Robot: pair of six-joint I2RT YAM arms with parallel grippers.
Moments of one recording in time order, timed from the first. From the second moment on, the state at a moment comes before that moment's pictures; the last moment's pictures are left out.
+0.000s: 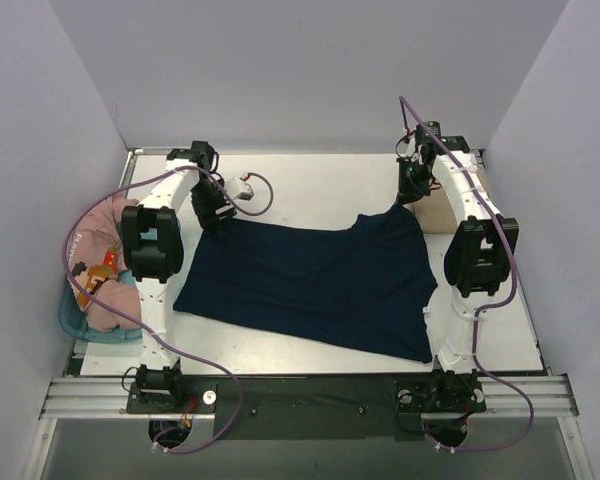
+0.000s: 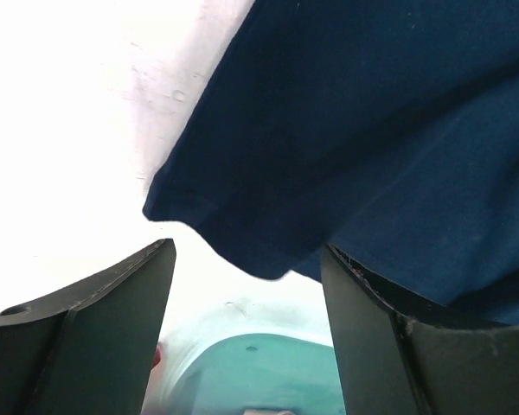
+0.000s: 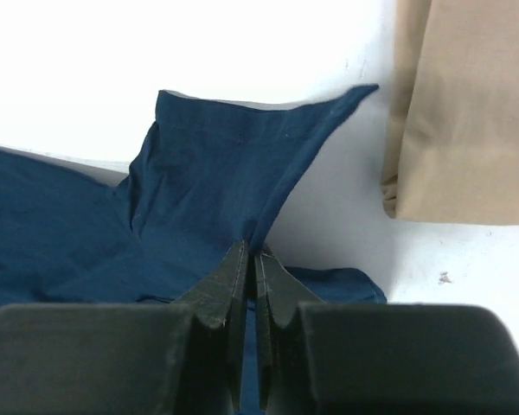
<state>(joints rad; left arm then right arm) -0.12 2.32 2.03 -1.16 0.16 1.05 0.08 2.10 1.95 -1.01 -0.11 0.11</state>
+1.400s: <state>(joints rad) -0.17 2.36 2.12 -1.10 0.09 1.07 0.11 1.87 1.68 -1.03 -0.11 0.13</state>
